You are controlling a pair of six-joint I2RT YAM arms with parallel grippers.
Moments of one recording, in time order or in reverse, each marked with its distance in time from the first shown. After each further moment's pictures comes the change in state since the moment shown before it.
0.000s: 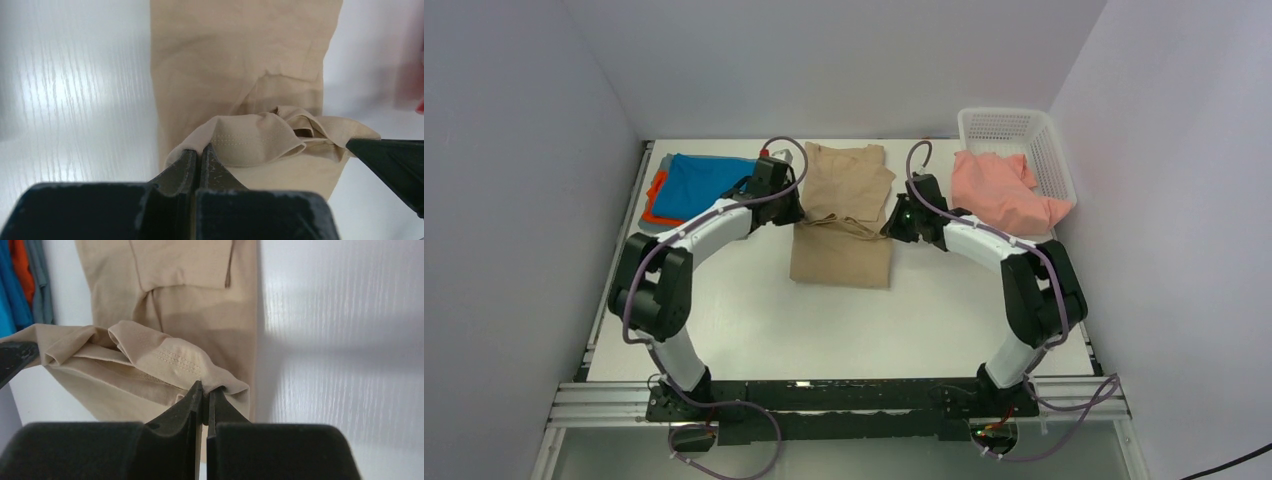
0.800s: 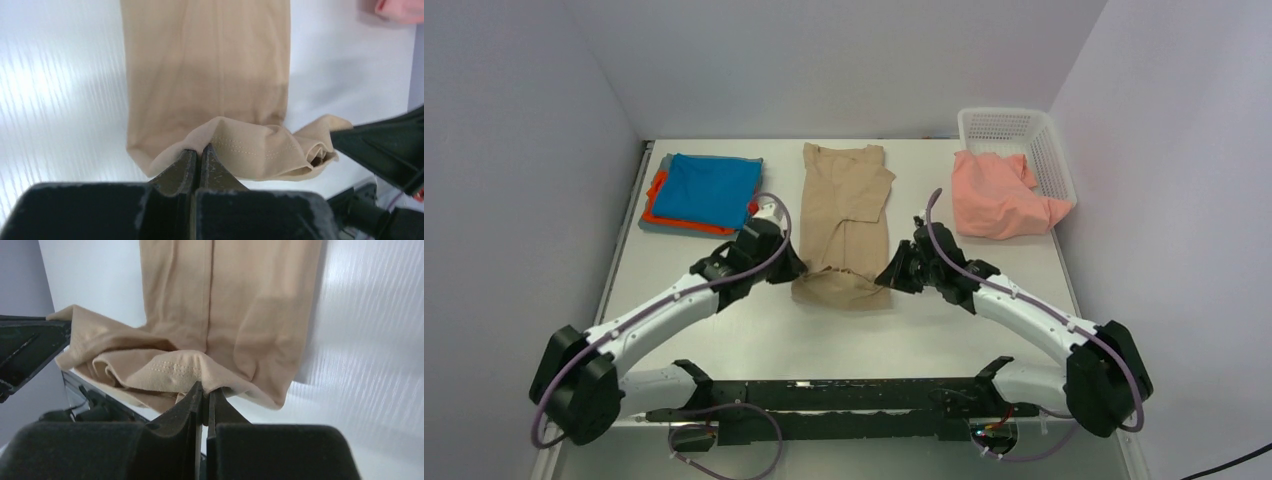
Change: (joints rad) left arm -0.248 -0.583 -0.490 -0.017 -0.083 -0.190; right arm 0.202 -0.489 -0.365 -0.090 -0.076 0.147
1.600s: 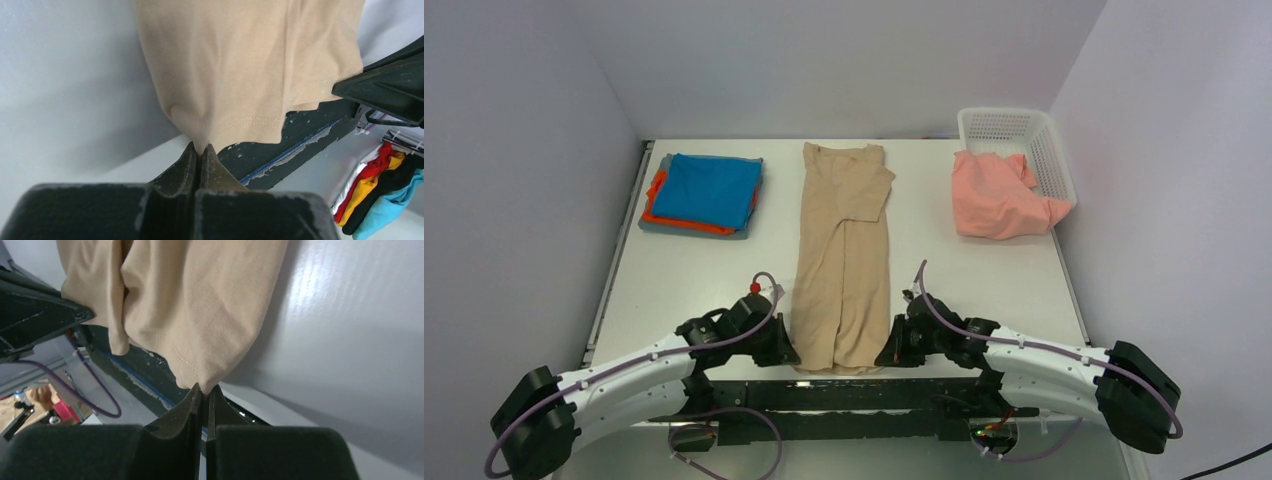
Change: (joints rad) left arm -0.199 -0.278 -0.425 -0.076 0.226 -0.241; right arm 0.322 -0.196 -0.391 0.077 -0.043 0.249
